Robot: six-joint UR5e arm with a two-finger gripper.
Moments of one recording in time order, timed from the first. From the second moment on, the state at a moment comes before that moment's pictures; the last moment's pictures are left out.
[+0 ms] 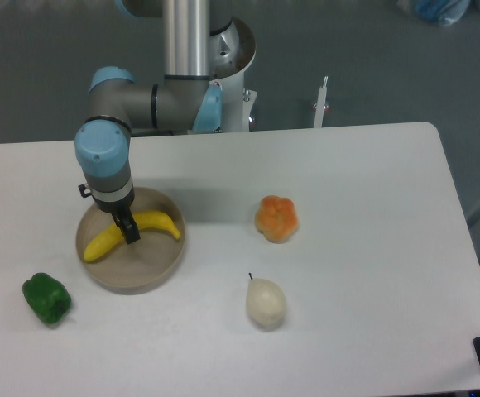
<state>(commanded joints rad) 1.77 -1.96 -1.96 -0.86 1.47 1.01</state>
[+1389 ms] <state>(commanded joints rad) 2.12 -1.87 -1.67 -1.08 1.47 1.04</state>
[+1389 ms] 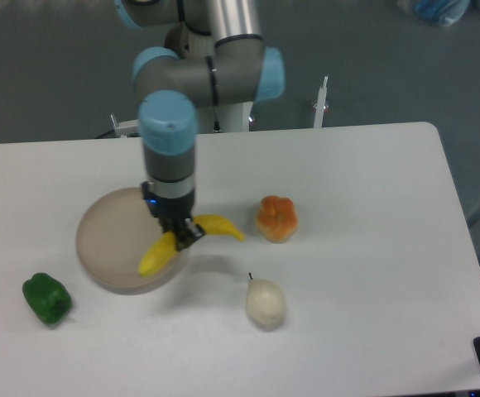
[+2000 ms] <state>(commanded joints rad) 2.37 -2.08 -1.37 -1.21 1.49 1.30</state>
